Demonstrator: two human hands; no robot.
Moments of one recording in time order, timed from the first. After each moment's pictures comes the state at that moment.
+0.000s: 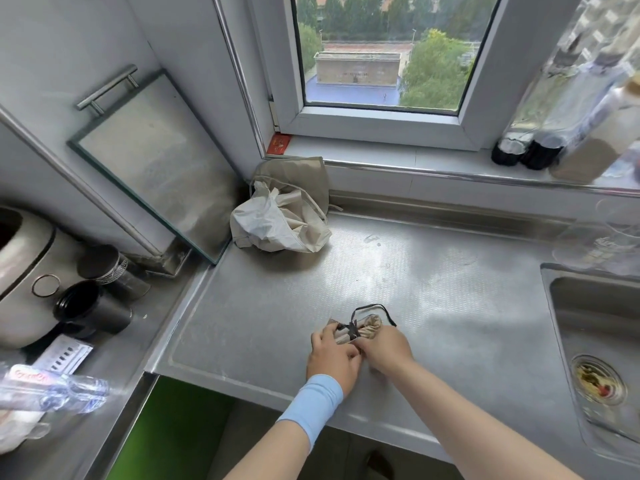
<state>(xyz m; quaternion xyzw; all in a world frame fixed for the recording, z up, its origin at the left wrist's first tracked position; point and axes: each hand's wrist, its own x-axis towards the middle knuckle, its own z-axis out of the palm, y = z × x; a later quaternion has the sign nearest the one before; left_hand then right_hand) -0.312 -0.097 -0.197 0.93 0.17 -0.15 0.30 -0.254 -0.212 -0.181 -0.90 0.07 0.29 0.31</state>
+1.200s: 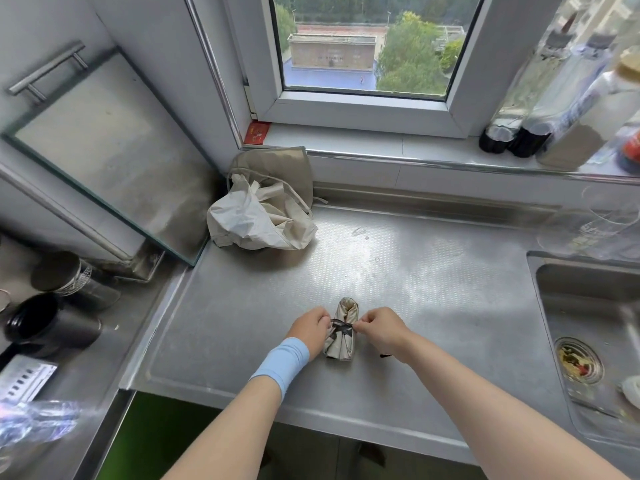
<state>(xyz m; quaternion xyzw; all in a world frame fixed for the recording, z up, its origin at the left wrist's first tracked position) -0.246 -0.050 -0.201 0.89 0.14 -0.22 0.38 -0.215 -0.226 -0.198 -0.84 0.07 0.34 0.42</state>
